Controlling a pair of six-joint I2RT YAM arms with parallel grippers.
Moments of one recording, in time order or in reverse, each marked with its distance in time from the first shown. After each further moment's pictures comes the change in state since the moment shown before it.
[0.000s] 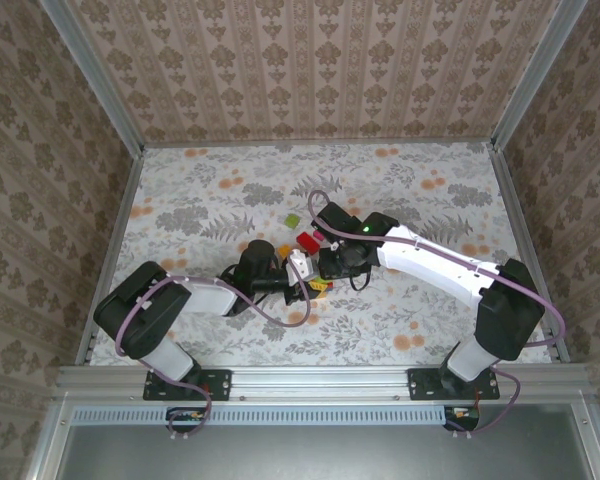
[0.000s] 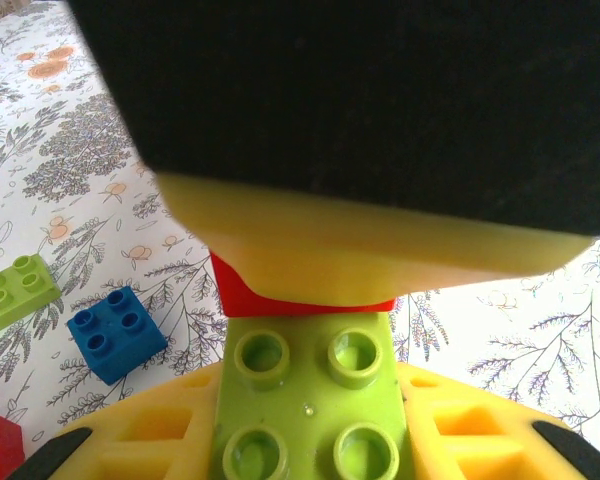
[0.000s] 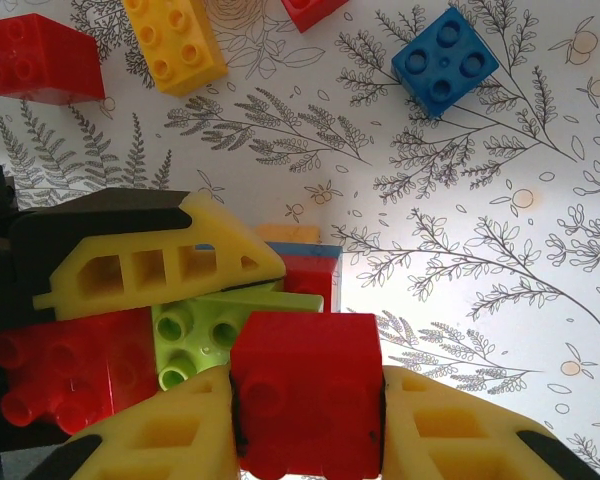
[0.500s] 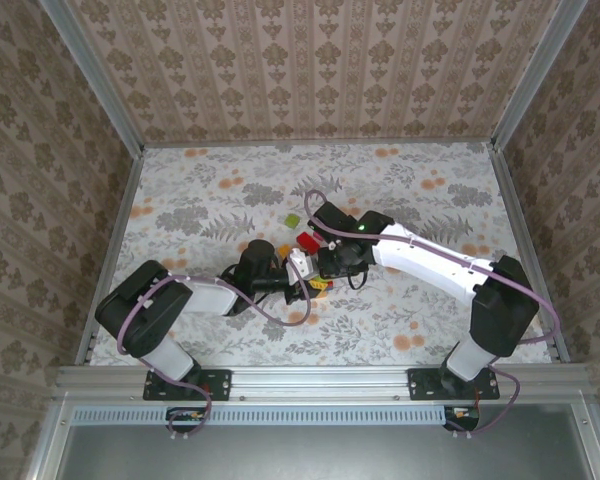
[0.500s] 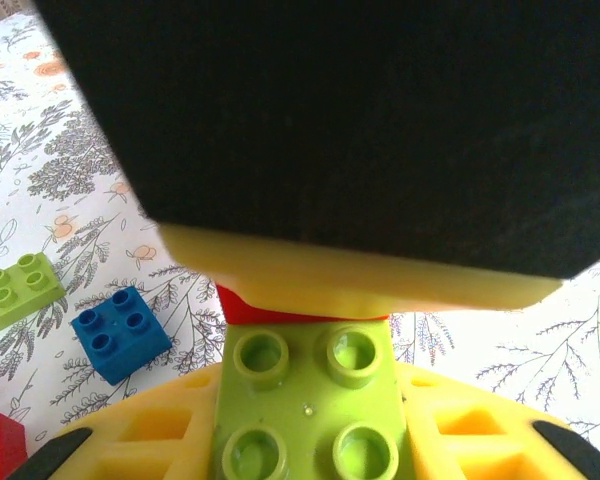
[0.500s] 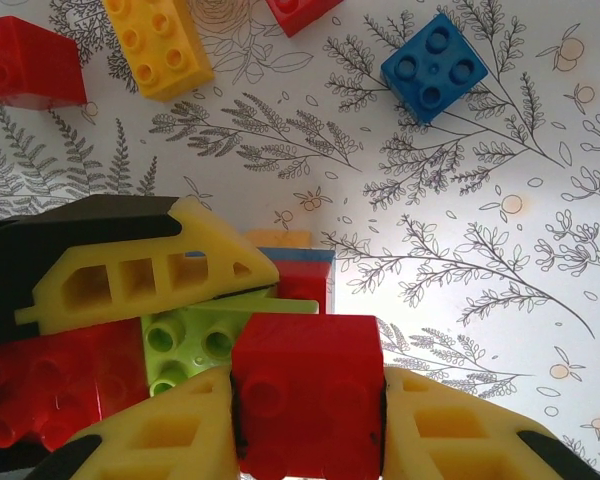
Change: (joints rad) left arm 0.002 0.011 0.001 0.016 -0.004 -0.016; right arm 0.008 0.040 0.032 -0.022 0.027 0.000
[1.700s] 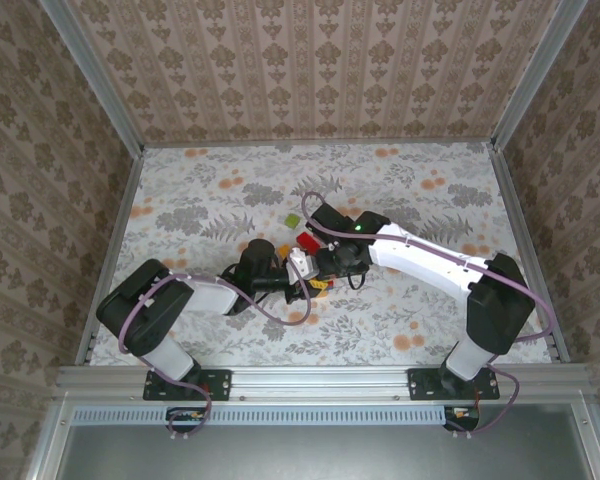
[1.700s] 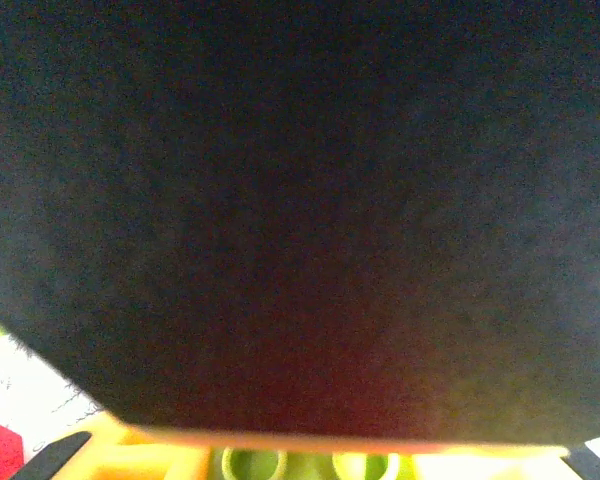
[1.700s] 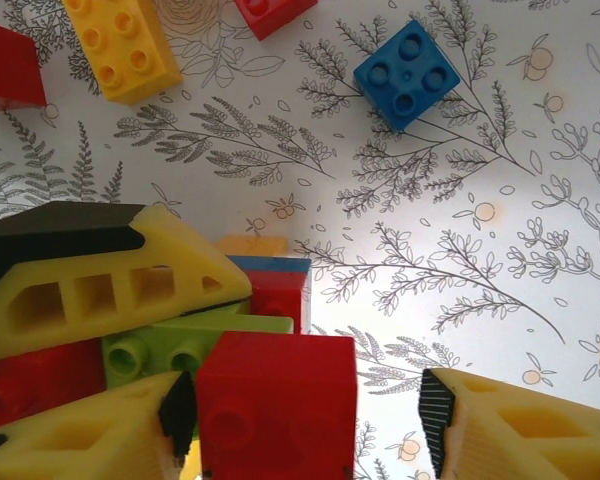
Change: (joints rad) left arm 0.003 0.010 0.006 0.005 0.009 0.006; right arm 0.005 0.011 -0.002 -0.007 0.041 -0.013
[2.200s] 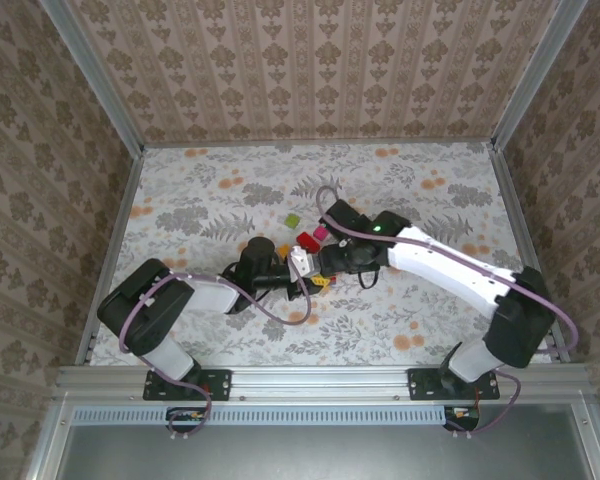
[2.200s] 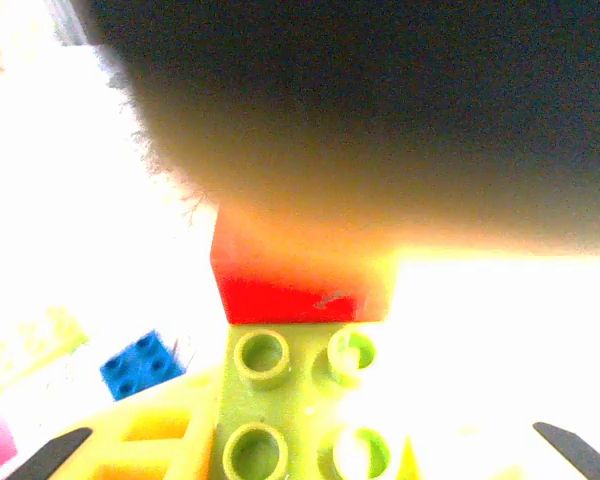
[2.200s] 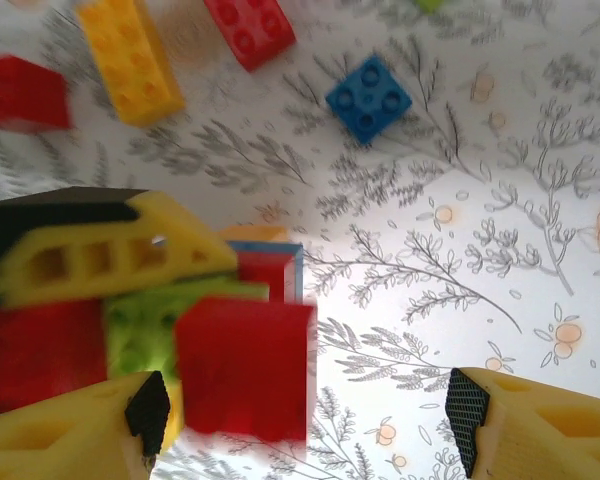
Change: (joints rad) left arm 0.005 0.012 0.012 0.032 -0.004 0.018; right arm -0.033 -0.153 -0.032 0.001 0.016 -0.019
